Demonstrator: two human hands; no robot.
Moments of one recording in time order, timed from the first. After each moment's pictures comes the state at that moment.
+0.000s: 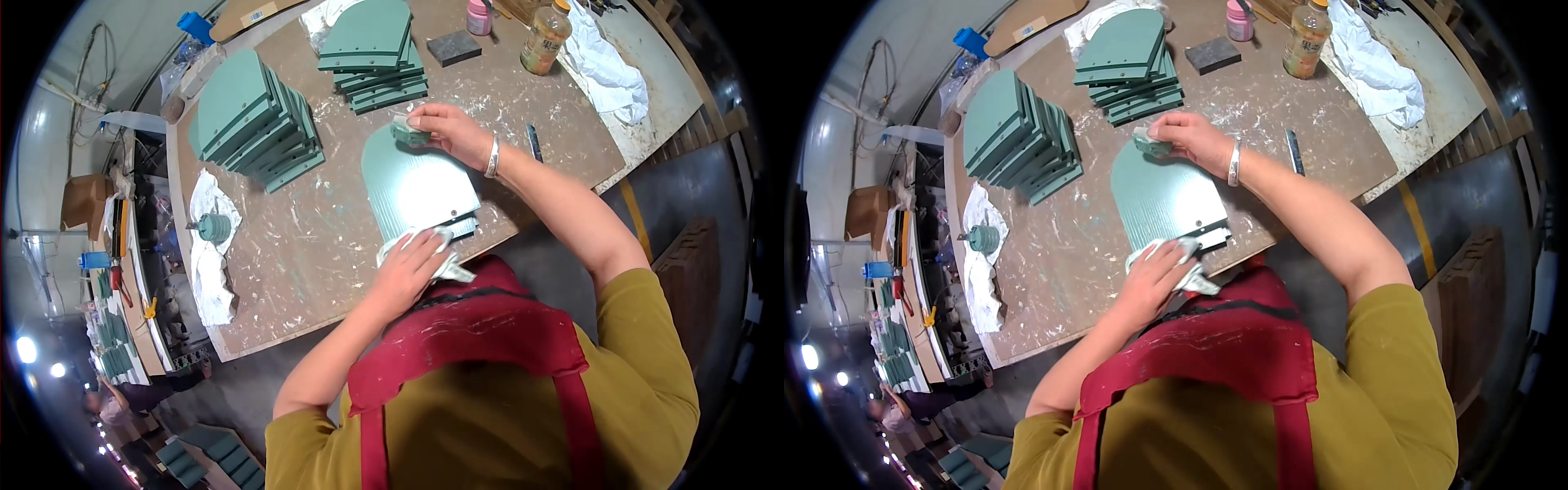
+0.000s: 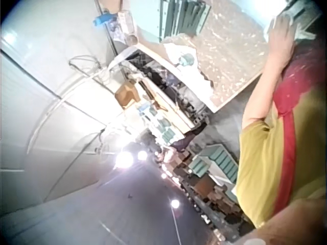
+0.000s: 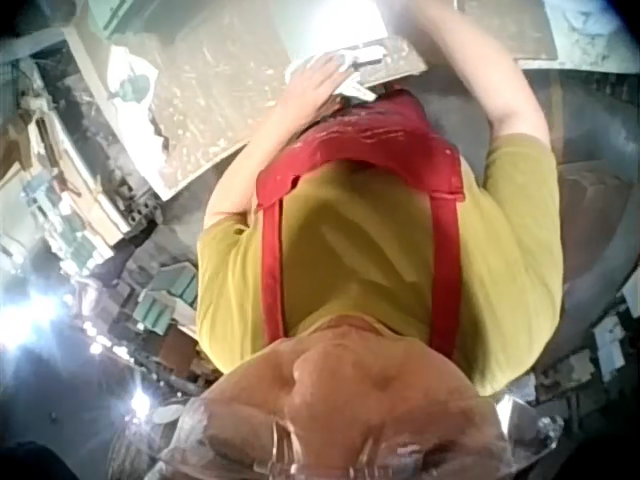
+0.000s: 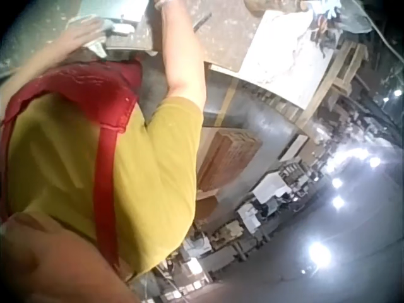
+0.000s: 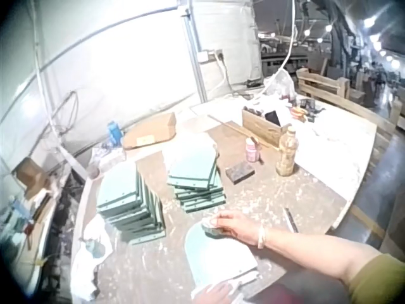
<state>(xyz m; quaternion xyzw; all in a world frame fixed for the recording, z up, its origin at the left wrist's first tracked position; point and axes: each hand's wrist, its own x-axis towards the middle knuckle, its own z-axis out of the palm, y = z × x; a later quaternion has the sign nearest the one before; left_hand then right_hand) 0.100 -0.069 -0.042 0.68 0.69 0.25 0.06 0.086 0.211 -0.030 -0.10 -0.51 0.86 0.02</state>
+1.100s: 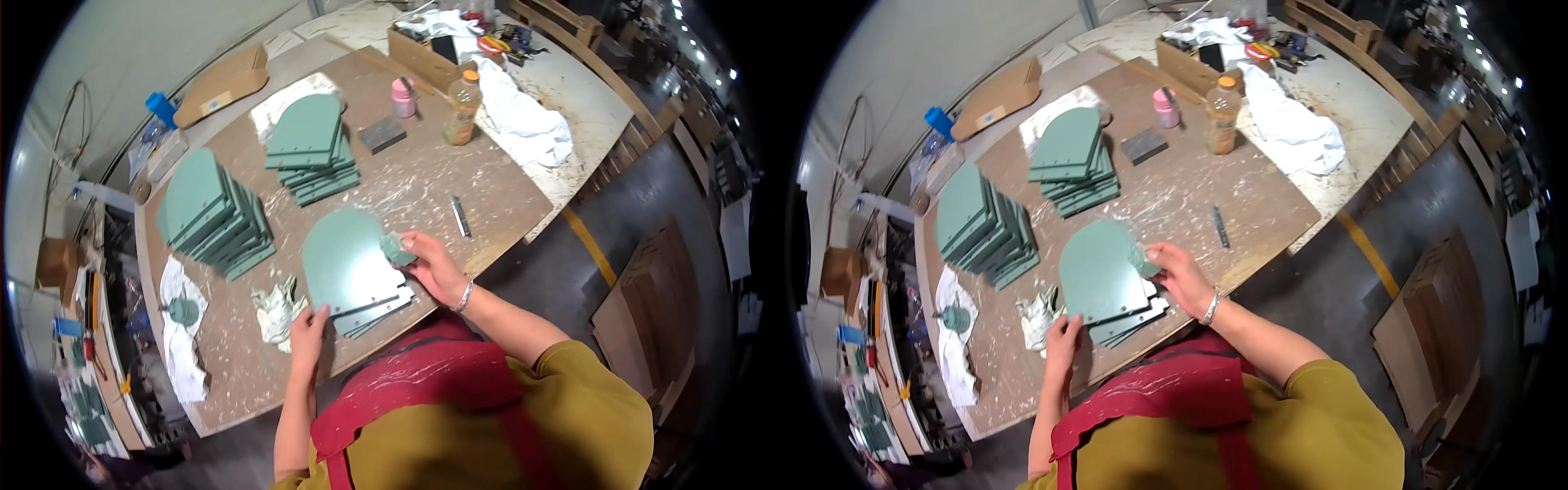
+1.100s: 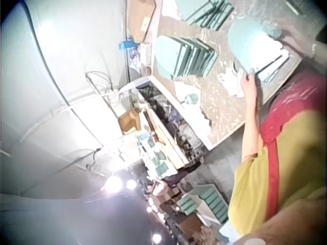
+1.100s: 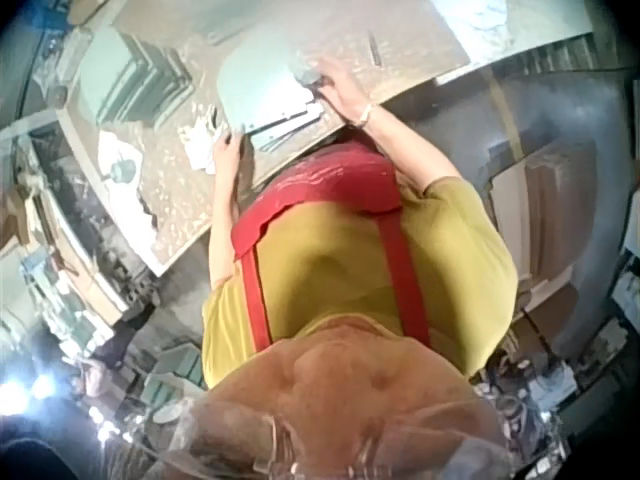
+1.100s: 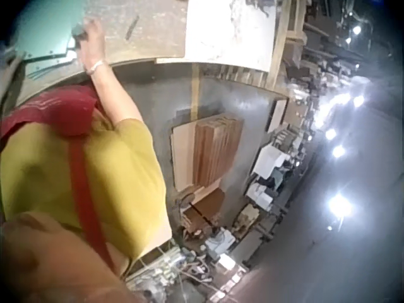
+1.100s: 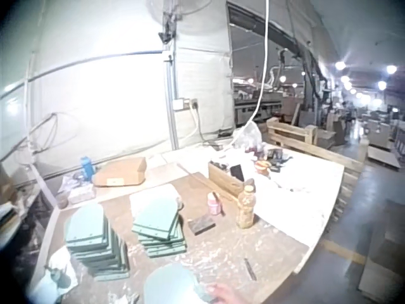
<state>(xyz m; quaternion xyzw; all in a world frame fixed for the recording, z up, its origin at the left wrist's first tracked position) 0.055 -0.088 -0.047 0.14 0.79 0.51 0.31 0.199 0.167 -0.032 -0.19 -0.36 0.90 0.18</state>
